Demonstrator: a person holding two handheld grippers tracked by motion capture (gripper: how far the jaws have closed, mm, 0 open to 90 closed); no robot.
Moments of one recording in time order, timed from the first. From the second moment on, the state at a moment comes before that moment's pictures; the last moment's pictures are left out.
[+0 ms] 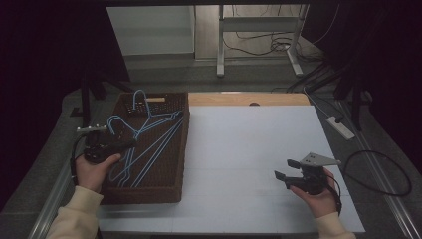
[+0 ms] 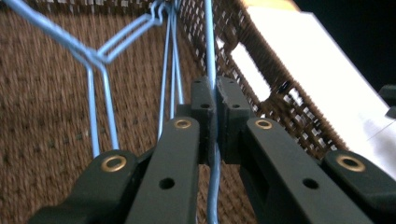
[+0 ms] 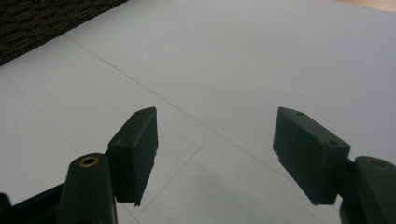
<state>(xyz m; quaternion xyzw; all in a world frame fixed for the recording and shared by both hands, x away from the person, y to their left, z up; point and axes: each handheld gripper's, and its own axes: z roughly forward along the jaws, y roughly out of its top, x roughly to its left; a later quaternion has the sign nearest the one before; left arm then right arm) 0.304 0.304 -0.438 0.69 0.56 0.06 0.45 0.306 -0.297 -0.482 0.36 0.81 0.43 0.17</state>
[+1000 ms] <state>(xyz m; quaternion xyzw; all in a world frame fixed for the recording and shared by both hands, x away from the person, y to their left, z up) 0.261 0.276 -0.412 0.73 0.47 0.14 0.47 0.304 -0.295 -0.480 0.36 0.81 0.43 0.17</state>
